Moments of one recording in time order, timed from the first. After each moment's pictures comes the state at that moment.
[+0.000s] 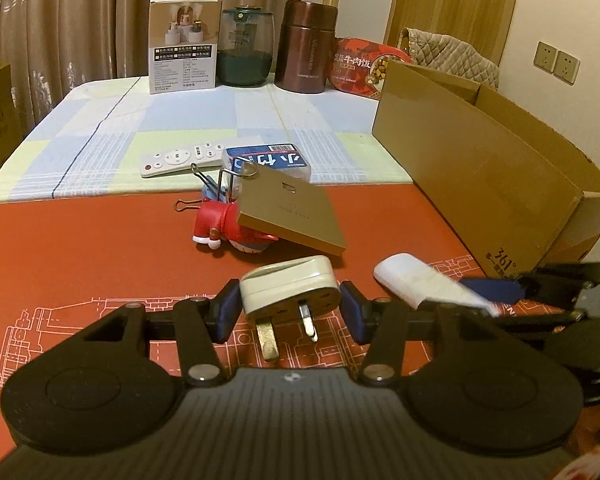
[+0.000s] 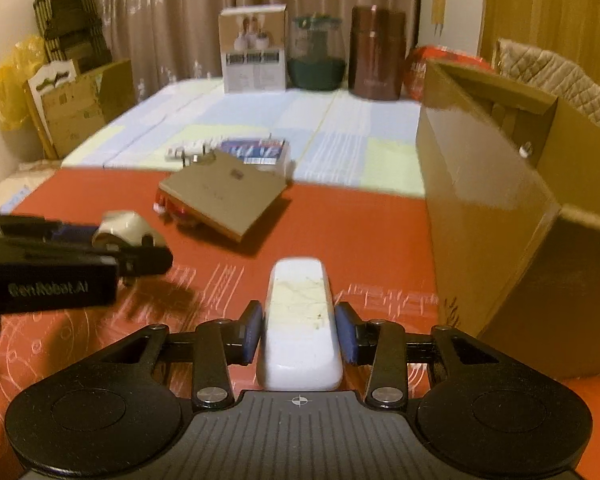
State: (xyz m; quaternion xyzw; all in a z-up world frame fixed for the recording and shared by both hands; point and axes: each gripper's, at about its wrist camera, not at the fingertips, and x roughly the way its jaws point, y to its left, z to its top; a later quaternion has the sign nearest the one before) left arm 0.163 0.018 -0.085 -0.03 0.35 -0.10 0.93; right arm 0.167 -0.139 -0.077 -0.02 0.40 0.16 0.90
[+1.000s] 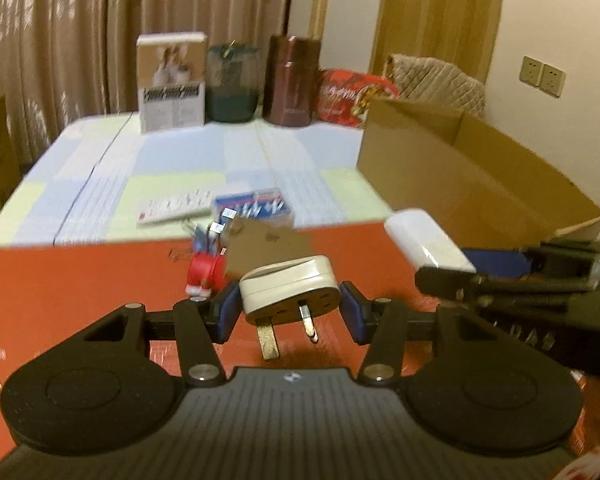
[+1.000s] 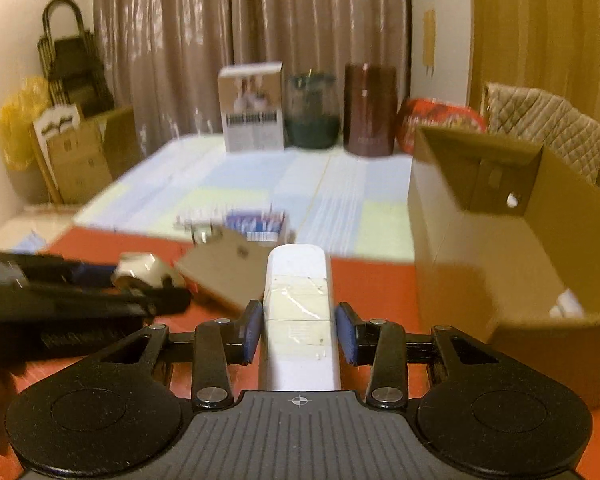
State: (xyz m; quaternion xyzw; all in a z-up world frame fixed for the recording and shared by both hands) left arm 0.162 0.005 -0.044 -0.01 0.31 -0.12 0.94; right arm 0.167 -0.149 -0.021 0.02 0.32 0.16 0.93
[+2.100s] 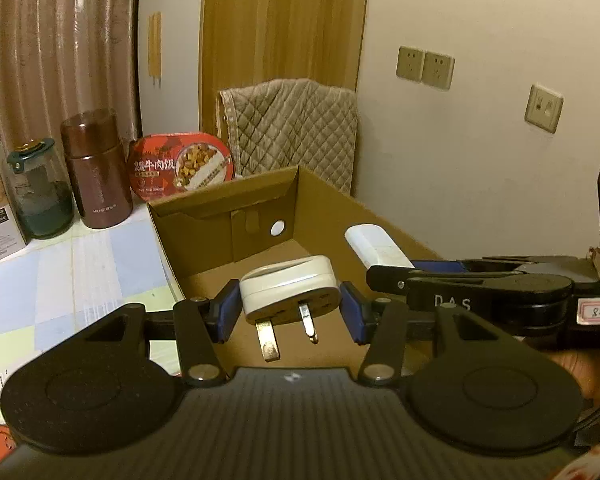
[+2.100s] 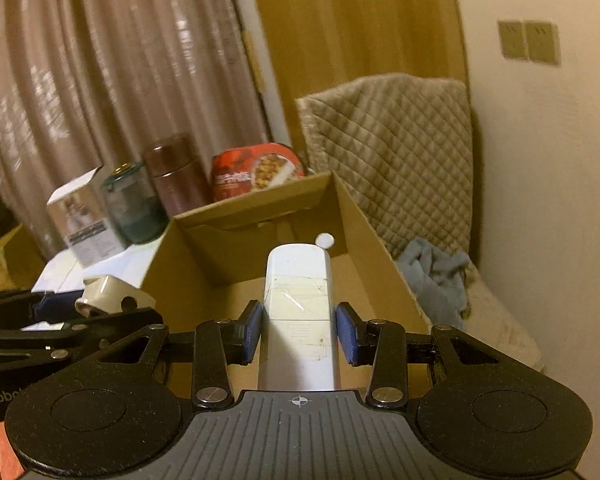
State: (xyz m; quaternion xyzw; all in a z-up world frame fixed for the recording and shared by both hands) left arm 0.269 -0.198 0.022 0.05 0.29 -0.27 0.92; right arm 0.248 -0.369 0.011 0.15 0.31 0.01 0.94
